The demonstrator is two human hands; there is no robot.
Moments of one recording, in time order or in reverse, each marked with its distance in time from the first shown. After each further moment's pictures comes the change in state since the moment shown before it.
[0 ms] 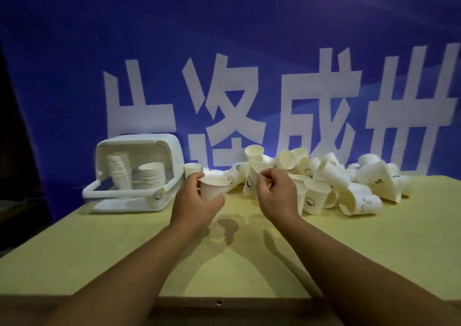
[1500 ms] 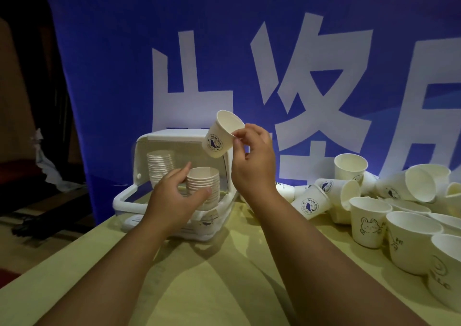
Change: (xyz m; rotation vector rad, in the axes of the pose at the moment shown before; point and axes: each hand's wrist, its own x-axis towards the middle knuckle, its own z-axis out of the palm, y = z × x) left_hand 0.156 -0.155 -0.089 0.082 0.083 0.000; right_hand 0.092 -0.085 0.252 0.331 -0.109 -0.194
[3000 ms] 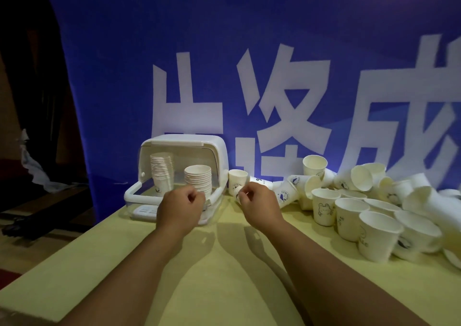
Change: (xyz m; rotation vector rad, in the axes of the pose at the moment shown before) left_hand -0.065 0.048 -0.004 0.121 0.056 -0.086; right_hand -0.071 0.018 -0.071 -0.382 -0.324 0.295
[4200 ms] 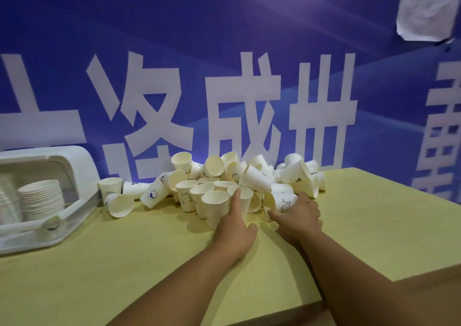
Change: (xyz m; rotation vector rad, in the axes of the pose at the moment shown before) left_hand -0.211 0.254 0.247 -0.113 -0.683 0.189; right_hand -0.133 0.244 -0.305 -0.349 0.401 0.668
